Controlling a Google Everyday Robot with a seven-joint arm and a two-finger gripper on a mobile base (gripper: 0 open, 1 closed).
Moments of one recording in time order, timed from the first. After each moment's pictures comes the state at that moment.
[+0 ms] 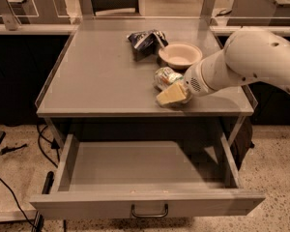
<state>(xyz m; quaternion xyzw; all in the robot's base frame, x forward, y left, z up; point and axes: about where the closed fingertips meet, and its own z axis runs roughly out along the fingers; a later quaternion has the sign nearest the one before) 0.605 -0.098 0.831 -0.36 0.86 0.12 0.35</state>
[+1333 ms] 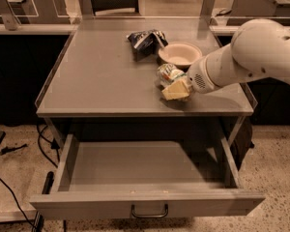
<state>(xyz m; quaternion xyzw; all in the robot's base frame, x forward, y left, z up) 0.599 -0.102 0.848 -0.36 0.85 0.12 0.36</state>
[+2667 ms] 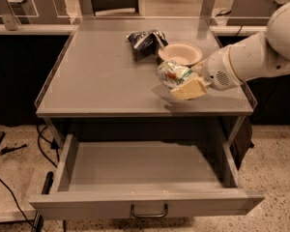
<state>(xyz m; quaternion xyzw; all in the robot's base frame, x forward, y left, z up) 0.562 -0.110 0.881 -0.47 0.79 0.18 0.36</state>
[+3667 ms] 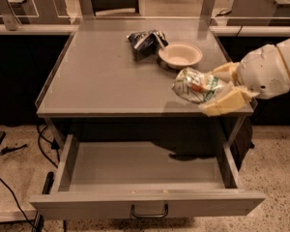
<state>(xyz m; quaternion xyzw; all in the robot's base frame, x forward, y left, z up) 0.484 -0.144 0.913 -0.60 0.67 0.25 0.36</state>
